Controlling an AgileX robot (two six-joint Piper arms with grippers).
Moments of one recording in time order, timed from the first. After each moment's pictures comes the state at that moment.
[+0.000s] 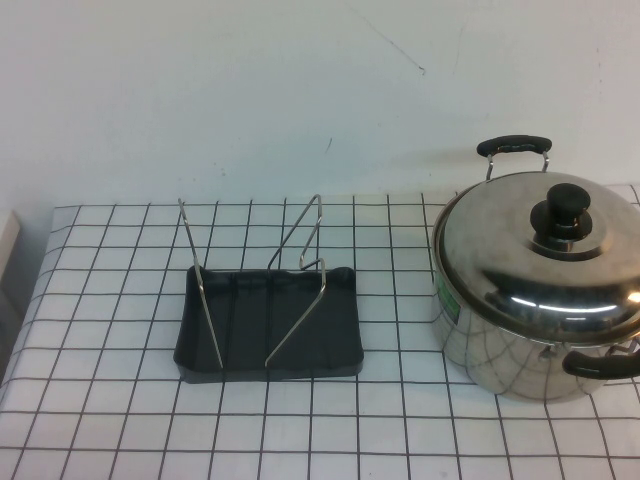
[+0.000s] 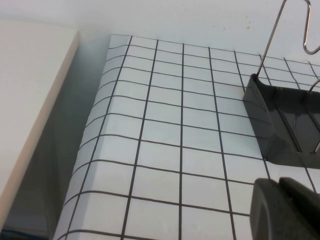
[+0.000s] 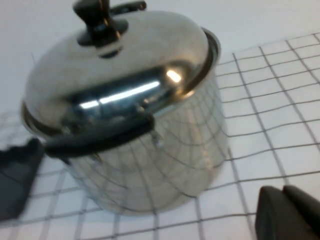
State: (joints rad) right arm 0.03 -0.01 0.03 0.11 0.35 0.12; left arm 0.05 -0.01 0.02 -0.24 0.37 0.00
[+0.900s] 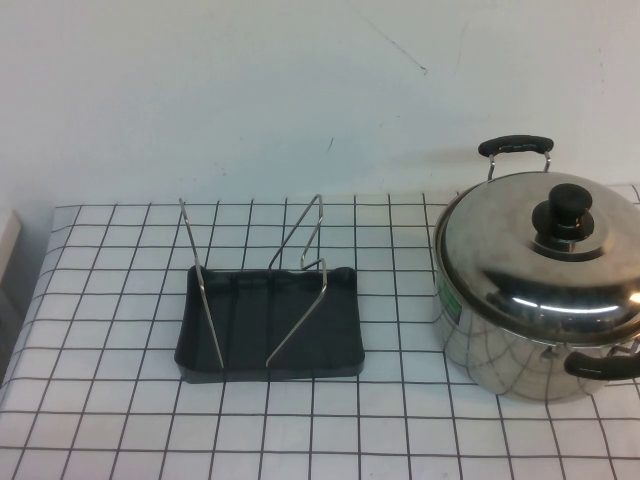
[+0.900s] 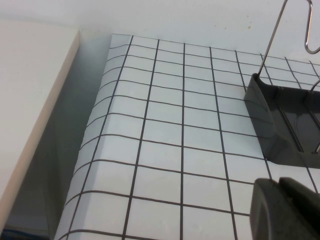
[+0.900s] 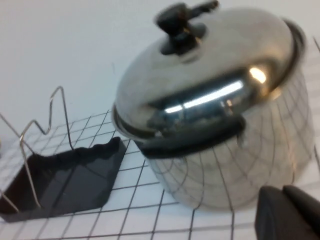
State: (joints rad) right arm 0.03 -0.01 0.00 0.64 0.38 -0.18; left arm 0.05 -0.01 0.02 -0.24 0.37 0.00
